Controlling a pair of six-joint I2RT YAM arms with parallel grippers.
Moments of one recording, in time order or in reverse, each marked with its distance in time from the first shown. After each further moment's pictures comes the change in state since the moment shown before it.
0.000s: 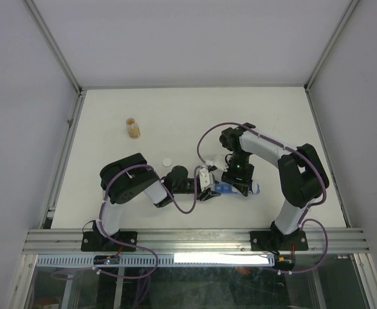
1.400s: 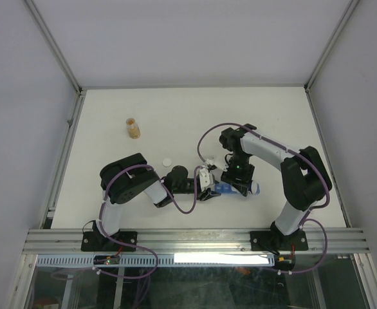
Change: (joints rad) left arm 0.000 0.000 0.000 0.000 0.001 0.002; right arm 0.017 -0.034 -0.017 0.022 0.006 0.061
